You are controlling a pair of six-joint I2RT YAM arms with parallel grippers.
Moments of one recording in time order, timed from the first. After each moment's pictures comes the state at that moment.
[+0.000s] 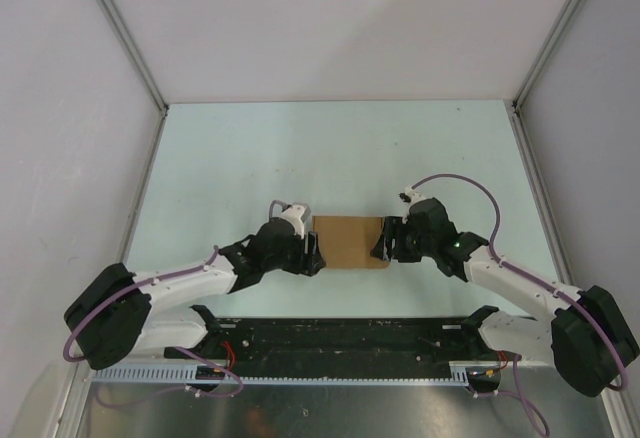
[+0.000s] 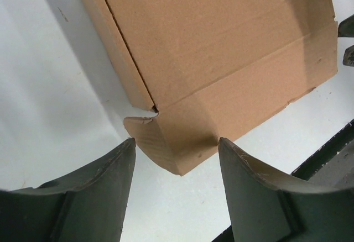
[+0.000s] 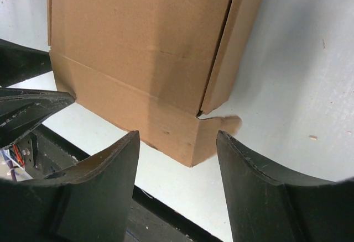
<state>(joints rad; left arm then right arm) -0.83 1.20 0.45 0.03 0.02 -0.55 0.61 1.10 0.54 -0.22 -0.19 0.61</state>
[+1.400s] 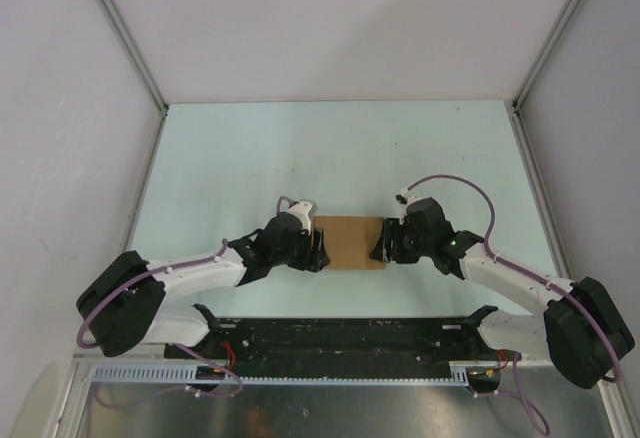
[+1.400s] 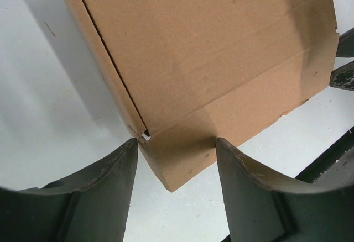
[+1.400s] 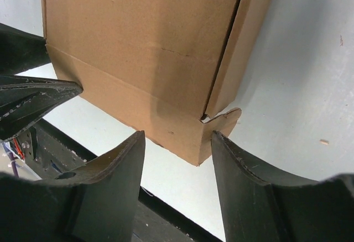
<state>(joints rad) -0.83 1.30 0.52 0.04 0.03 -0.55 0.60 1.14 0.54 -0.20 -0.23 0.61</state>
